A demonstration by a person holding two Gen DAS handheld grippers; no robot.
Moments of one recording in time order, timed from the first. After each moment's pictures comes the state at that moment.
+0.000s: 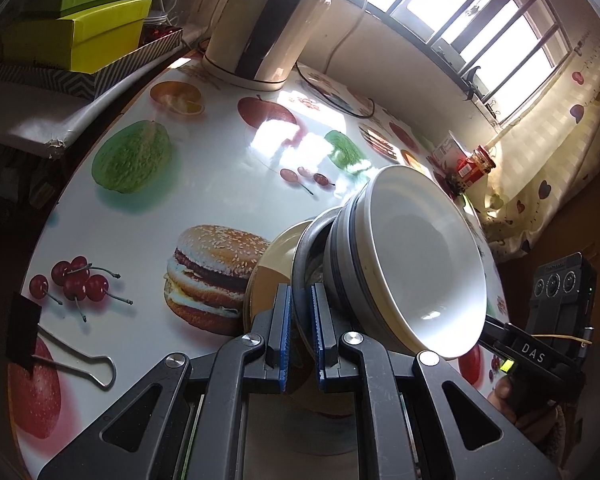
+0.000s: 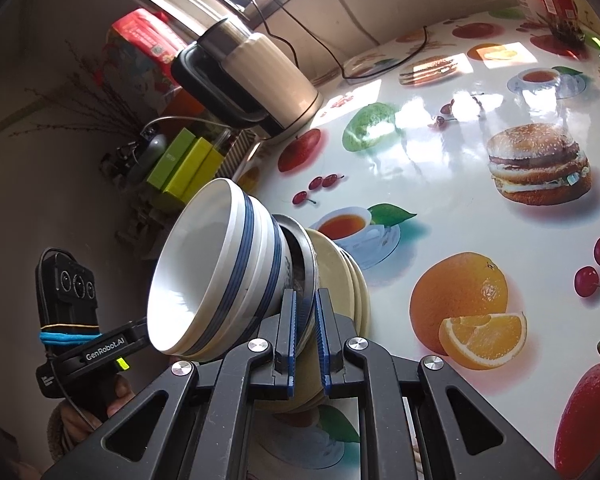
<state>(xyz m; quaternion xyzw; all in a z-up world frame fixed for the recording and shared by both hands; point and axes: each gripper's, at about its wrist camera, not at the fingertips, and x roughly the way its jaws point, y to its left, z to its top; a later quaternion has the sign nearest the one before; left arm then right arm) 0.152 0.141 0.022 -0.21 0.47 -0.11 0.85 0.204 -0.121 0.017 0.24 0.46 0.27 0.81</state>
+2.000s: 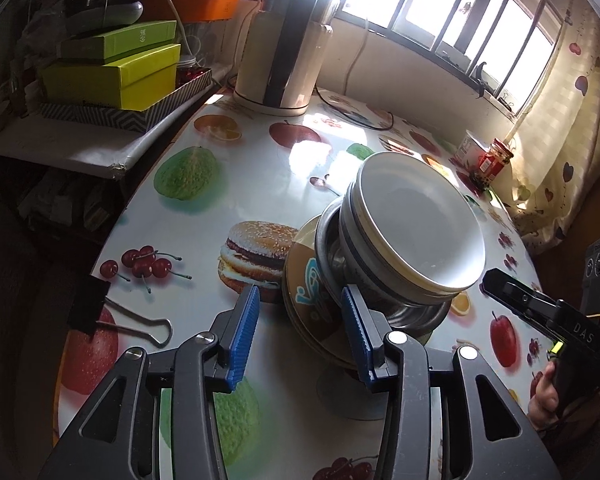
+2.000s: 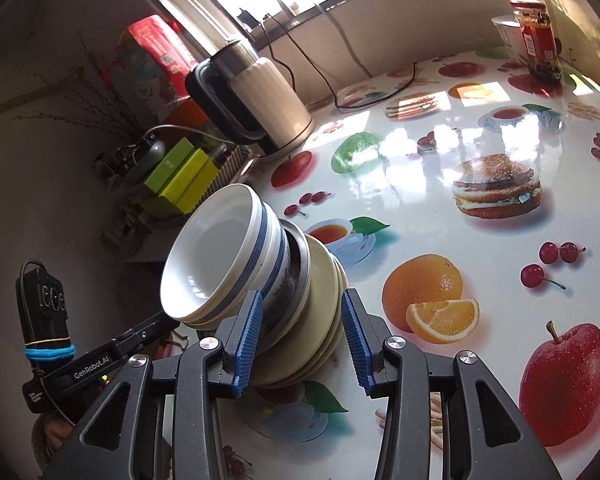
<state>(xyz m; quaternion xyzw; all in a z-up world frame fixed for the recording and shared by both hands) 0.096 0.133 0.044 -0.13 0.43 -0.04 0.89 0.164 -0.133 0.044 0.20 0.42 0.24 0.85</state>
